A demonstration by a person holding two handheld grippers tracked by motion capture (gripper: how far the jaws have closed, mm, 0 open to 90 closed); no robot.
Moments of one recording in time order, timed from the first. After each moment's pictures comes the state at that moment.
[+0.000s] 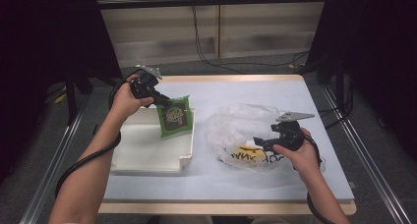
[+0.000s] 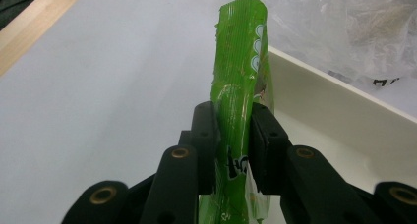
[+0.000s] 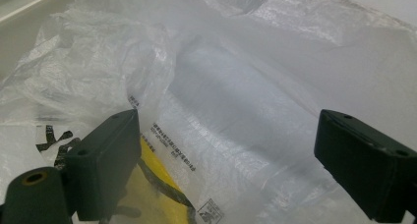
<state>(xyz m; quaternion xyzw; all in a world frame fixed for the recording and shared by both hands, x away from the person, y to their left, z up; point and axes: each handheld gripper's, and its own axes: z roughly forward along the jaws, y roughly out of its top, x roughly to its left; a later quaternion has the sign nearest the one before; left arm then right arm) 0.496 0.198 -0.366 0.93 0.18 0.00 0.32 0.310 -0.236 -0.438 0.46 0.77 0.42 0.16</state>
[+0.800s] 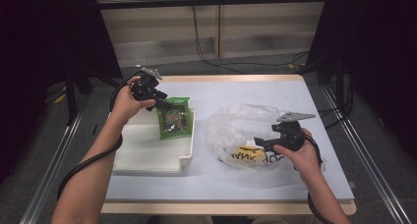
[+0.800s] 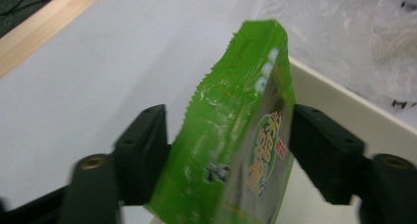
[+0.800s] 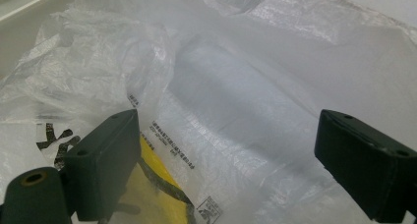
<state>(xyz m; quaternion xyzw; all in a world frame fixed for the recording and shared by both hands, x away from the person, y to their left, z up) 0.496 0.199 -0.371 0.91 0.22 0.02 0.34 0.309 -0.238 -0.437 0.46 0.77 0.42 0.16</state>
